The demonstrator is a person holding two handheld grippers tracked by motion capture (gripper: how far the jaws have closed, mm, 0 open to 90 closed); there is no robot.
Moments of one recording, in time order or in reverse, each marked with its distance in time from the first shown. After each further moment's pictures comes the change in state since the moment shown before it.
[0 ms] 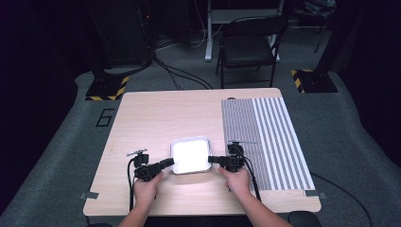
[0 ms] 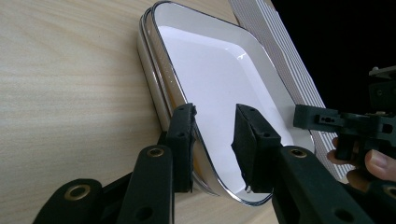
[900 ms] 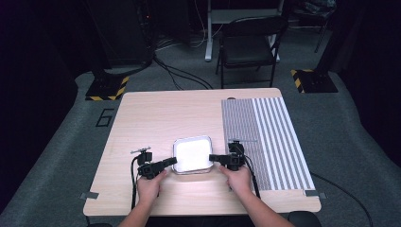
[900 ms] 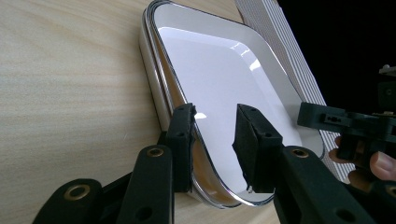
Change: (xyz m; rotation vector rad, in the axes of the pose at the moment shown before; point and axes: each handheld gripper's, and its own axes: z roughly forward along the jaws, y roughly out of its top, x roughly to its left) left arm 0.001 0.004 0.015 0.025 -0.009 -0.028; right arm -0.004 0.005 0.000 -0.009 -0.029 -0.030
